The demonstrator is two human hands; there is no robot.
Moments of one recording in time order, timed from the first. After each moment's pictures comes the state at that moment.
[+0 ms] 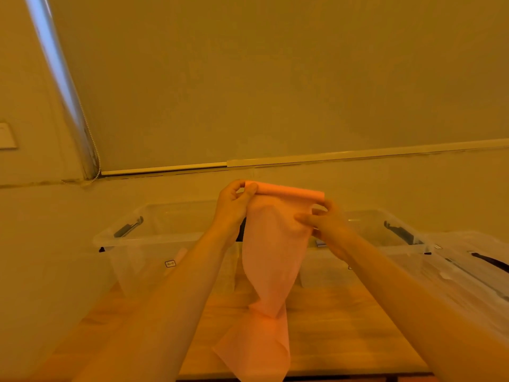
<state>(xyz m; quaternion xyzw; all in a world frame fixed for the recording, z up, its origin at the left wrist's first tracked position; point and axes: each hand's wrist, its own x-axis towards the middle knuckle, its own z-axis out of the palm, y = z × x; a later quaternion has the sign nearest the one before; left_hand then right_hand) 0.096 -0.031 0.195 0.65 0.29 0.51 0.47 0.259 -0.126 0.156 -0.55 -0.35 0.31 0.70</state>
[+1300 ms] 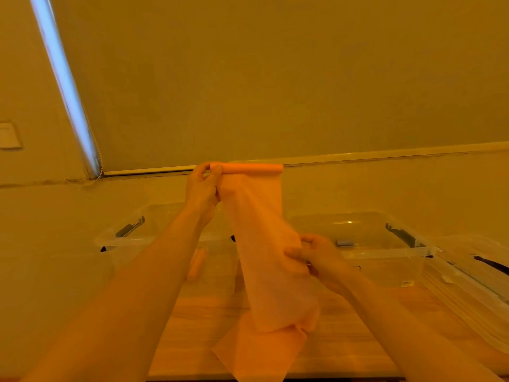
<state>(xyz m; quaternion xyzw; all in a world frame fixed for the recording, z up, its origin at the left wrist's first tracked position) 0.062 0.012 0.230 0.57 0.25 0.58 0.53 0.227 -0.152 0.123 -0.54 -0.40 0.41 0.61</state>
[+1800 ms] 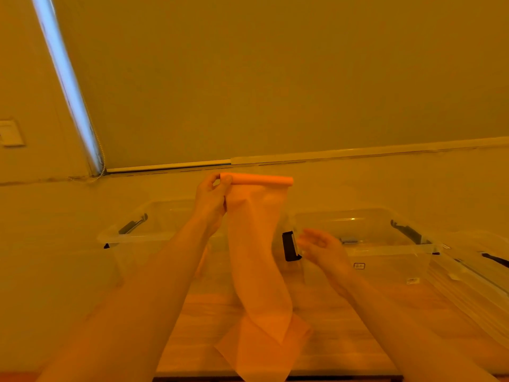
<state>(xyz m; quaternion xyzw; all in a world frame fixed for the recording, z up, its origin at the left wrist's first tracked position) 0.064 0.002 0.208 0.57 0.25 0.54 0.57 0.241 -0.140 0.095 -0.56 -0.40 0.31 0.66</state>
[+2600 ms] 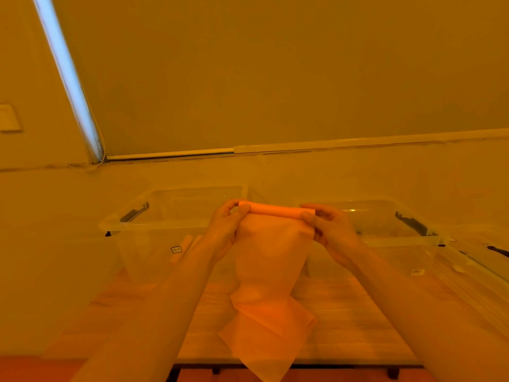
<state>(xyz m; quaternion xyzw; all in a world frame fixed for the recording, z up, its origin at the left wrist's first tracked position) 0.059 -0.011 0.141 0.59 0.28 0.43 0.62 0.247 -0.121 0.119 -0.46 -0.37 0.36 0.72</state>
